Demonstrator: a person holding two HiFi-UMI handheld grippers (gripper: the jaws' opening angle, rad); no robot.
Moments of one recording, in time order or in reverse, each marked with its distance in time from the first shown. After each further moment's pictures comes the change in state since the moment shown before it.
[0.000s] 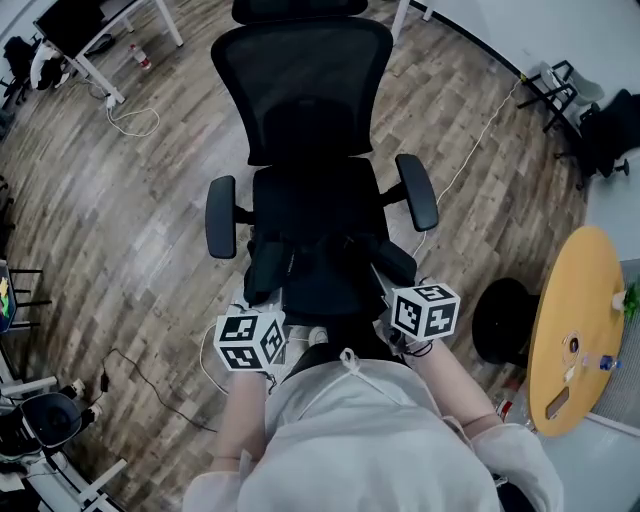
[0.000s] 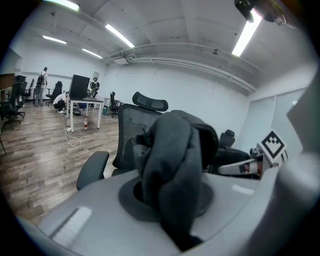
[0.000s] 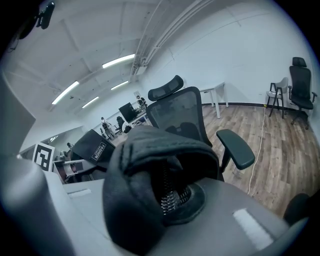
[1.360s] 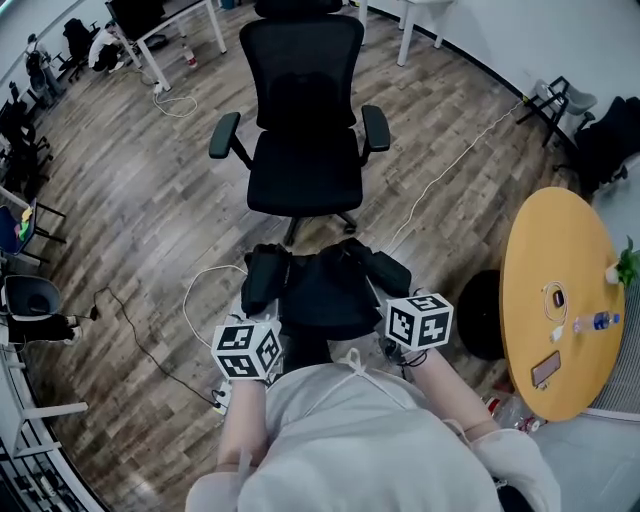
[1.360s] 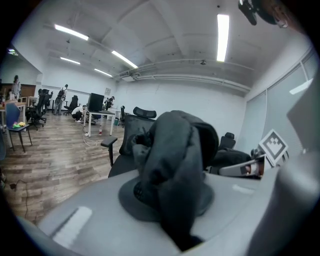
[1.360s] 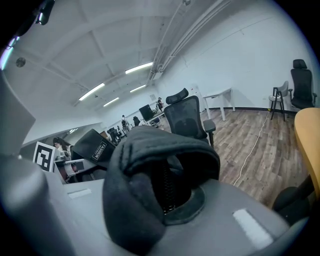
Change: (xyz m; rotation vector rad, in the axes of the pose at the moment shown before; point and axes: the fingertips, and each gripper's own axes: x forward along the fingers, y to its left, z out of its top) left arm -0.308 -0.284 -0.239 -0.003 -0.143 0.136; right arm -0.358 -0.006 -0.278 -0.114 -0.045 0.136
